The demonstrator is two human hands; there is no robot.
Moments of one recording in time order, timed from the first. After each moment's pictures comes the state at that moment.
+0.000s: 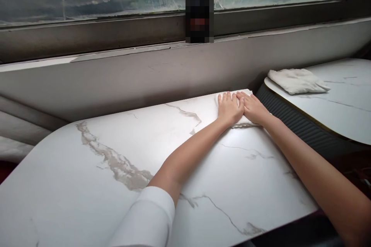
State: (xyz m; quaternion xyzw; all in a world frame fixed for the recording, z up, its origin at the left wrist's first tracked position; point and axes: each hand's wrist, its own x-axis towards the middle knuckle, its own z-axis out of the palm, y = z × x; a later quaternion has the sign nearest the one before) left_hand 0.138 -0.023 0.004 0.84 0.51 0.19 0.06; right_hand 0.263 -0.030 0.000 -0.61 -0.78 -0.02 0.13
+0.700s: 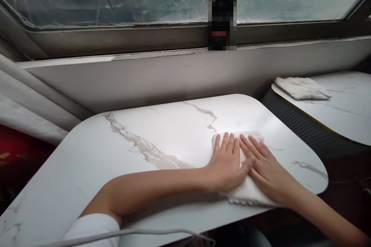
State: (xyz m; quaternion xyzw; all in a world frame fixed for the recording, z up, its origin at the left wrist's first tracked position) left_hand -0.009 -0.197 0.032 0.89 0.38 0.09 0.22; right_hand 0.163 -0.233 0.005 -0.53 -0.84 -0.04 0.09
